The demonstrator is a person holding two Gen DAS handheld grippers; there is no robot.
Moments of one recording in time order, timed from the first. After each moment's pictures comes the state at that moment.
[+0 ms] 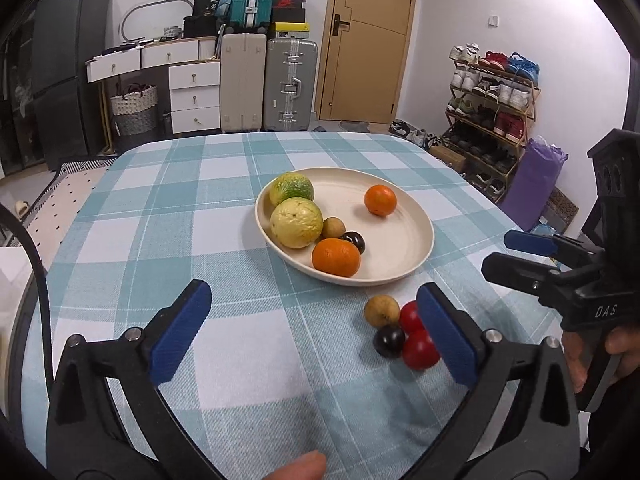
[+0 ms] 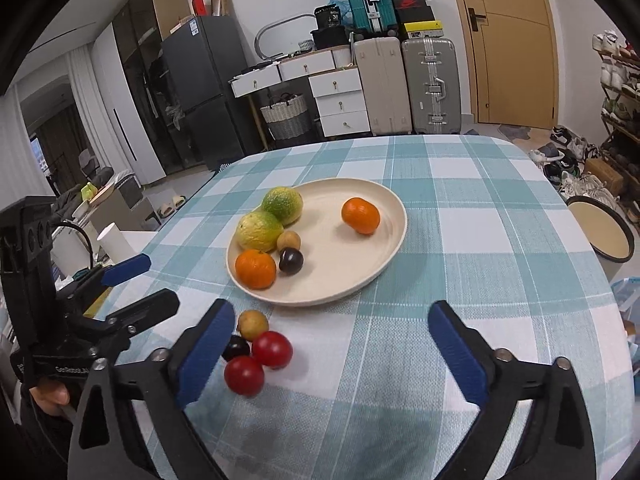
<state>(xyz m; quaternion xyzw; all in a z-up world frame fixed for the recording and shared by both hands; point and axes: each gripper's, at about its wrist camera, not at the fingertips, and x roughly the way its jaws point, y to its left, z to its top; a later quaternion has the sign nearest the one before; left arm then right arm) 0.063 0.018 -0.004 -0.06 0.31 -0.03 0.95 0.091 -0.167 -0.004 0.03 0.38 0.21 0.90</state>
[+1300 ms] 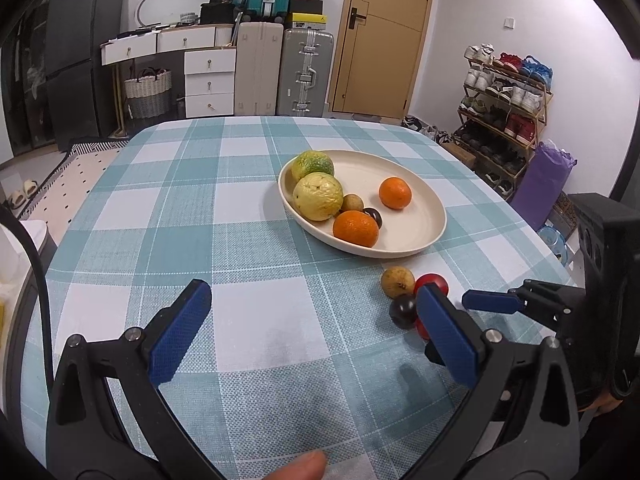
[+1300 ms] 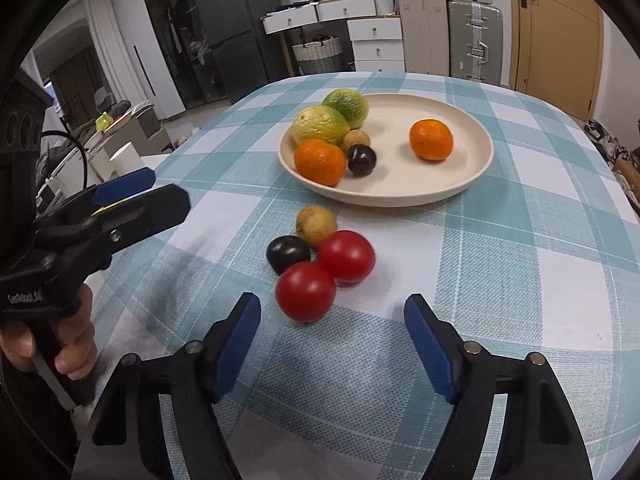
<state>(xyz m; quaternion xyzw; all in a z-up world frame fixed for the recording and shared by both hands) 0.043 0.029 -0.011 -0.08 0.33 -0.01 0.94 0.063 -0.109 -0.053 -0.04 0.46 0.26 0.85</state>
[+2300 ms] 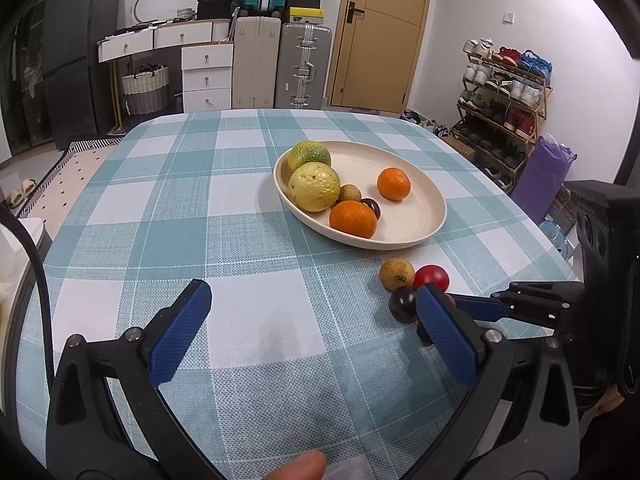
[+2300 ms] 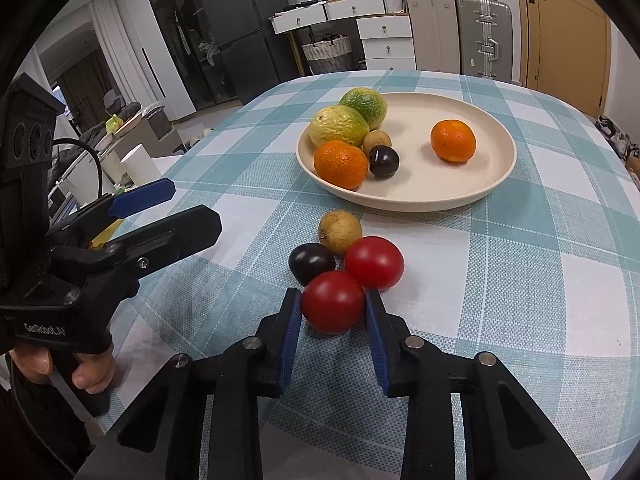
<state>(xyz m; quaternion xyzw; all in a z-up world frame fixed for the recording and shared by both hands) 0.048 0.024 -0.020 -0.07 0.34 -0.01 0.94 0.069 -0.099 -0.055 -0.02 0.46 0.28 0.84</state>
